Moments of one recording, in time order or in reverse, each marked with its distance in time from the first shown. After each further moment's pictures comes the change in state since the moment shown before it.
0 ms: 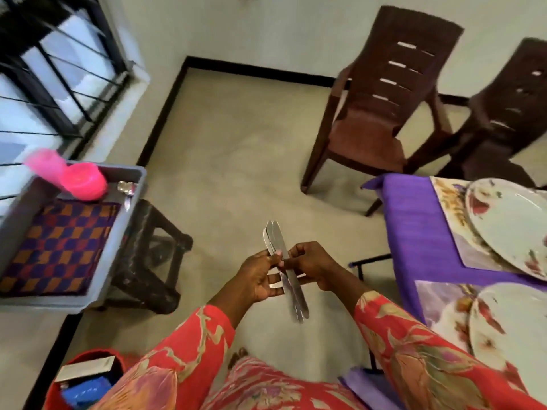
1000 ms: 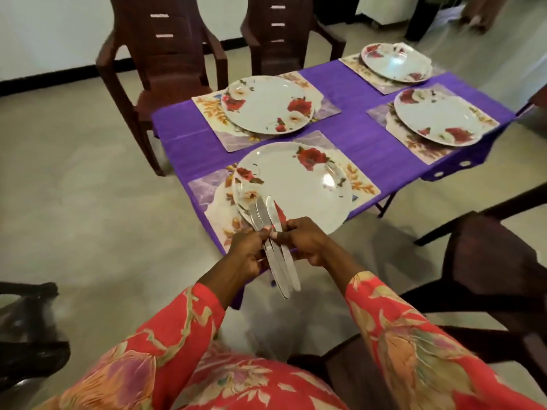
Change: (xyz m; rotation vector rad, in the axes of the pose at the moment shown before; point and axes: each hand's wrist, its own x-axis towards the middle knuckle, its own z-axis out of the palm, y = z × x) left_hand -0.101 -0.315 0.297 0.470 -0.159 0.007; right_hand -0.284 0.304 -0.227 0.409 0.448 -0.014
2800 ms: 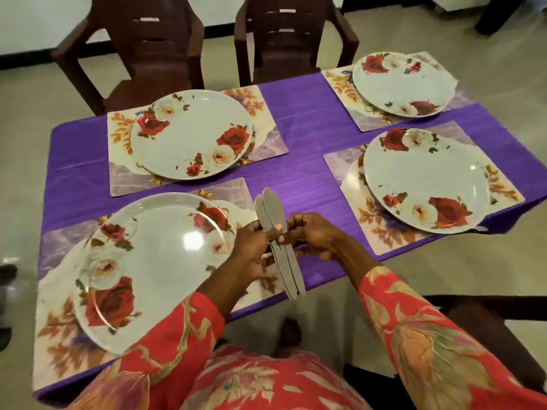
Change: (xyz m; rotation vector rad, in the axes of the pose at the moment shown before) left_hand 0.160 0.070 0.342 -0.074 0.144 0.108; right_hand 0.198 -0.049 -0.356 0.000 -0.364 0.039
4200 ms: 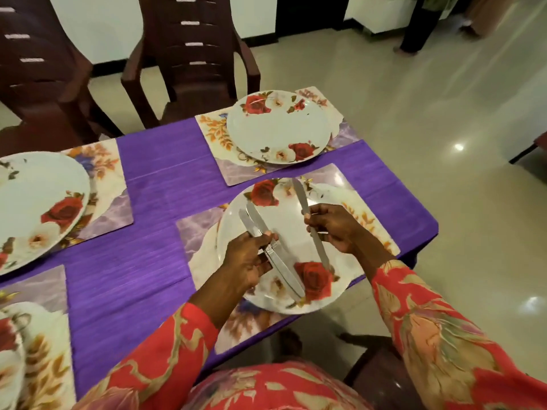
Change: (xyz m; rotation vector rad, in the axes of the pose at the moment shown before) left_hand 0.080 0.010 0.334 -0.068 -0.106 -0.109; right_hand -0.028 -0.032 -0.389 0.143 0.354 -0.070
